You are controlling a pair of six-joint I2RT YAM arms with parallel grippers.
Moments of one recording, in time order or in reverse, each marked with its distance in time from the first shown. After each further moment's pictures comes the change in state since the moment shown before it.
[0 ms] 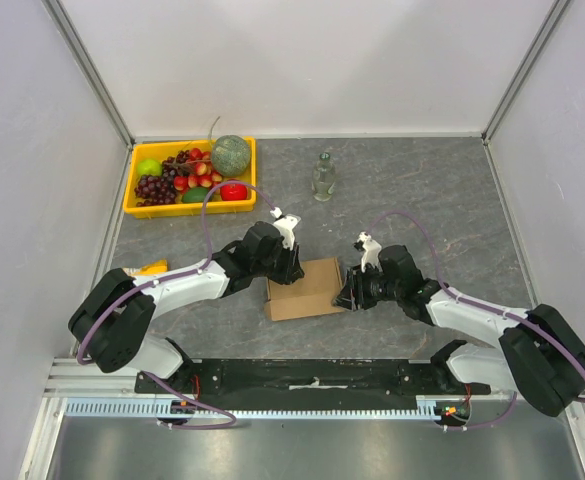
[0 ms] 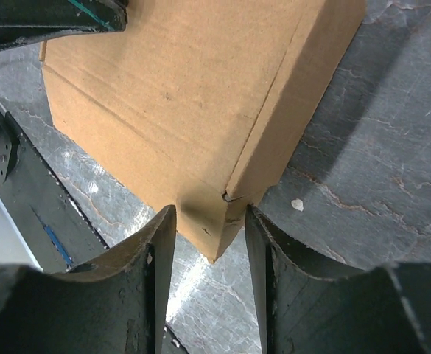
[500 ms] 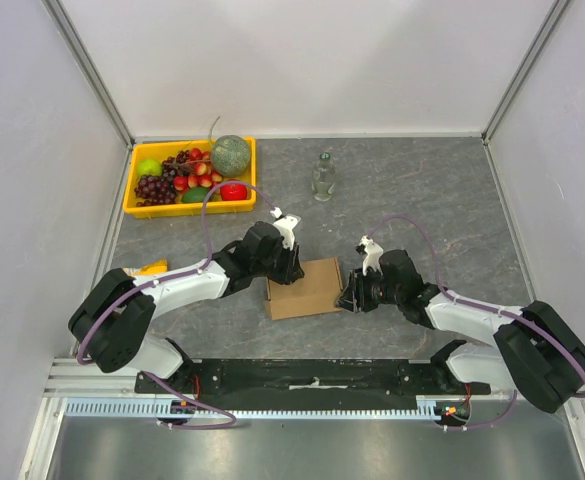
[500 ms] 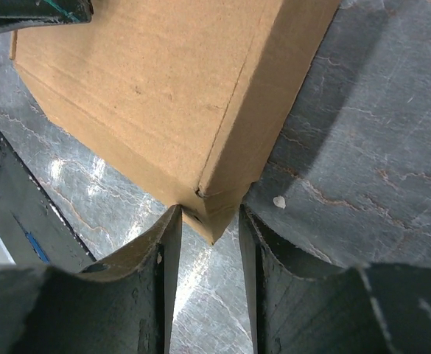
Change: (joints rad) left arm 0.000 0.000 0.000 0.000 0.000 0.000; right arm 0.000 0.021 -0.053 0.085 0.035 0.005
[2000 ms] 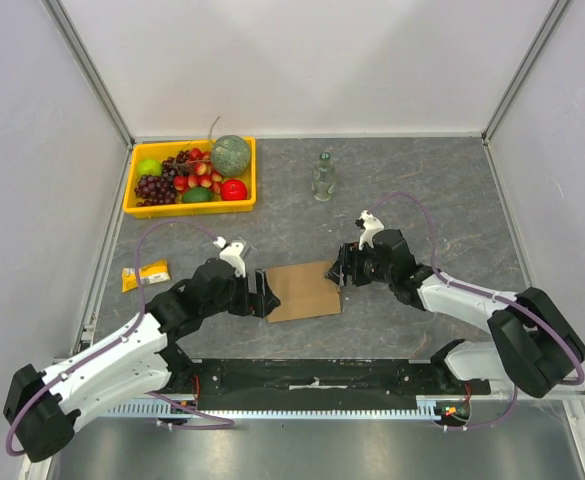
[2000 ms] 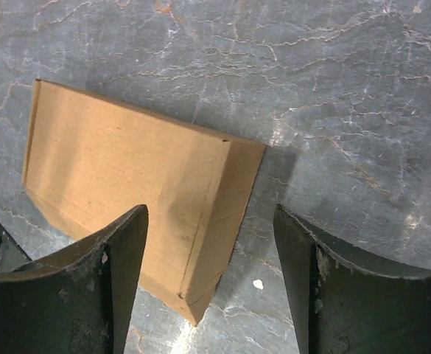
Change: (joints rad) left arm -0.018 -0.660 -0.238 -0.382 -0.141 -0.255; right arm -0.012 0.076 0.173 -0.014 0.161 0.030
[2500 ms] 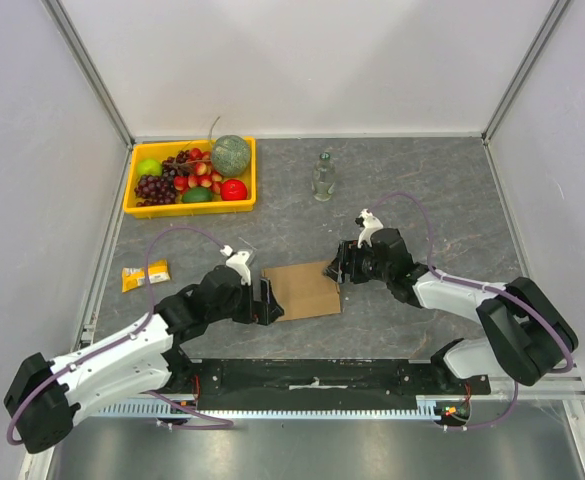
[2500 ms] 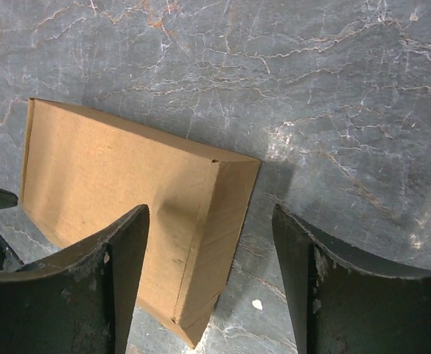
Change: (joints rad) left arm -0.049 0.013 -0.079 0.042 0.008 -0.061; right arm -0.014 0.080 0.000 0.086 0.003 0.036
